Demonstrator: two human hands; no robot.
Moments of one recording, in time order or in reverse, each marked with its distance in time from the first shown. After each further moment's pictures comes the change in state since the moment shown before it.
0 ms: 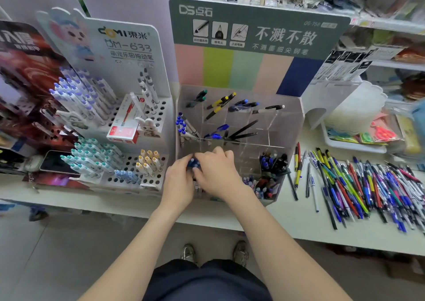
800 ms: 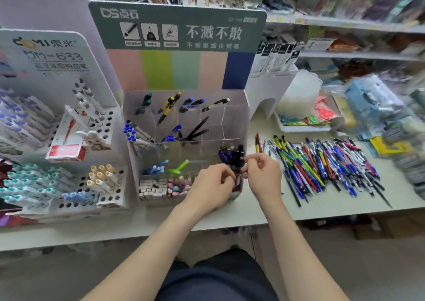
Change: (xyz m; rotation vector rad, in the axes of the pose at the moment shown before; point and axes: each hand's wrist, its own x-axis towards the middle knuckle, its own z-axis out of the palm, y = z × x) left_hand -0.025 0.142 0.065 0.007 -0.551 0.120; right_hand -0.109 0.133 -0.016 0.971 0.582 0.774
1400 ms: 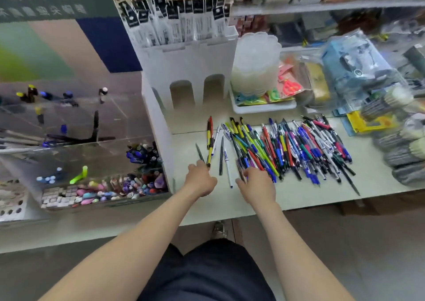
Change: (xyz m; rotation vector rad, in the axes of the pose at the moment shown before) left_hand 0.148 0.035 0.210 0.205 -0.214 -0.458; right_hand 0.136 0.179 -0.141 -0.790 -0.295 0.053
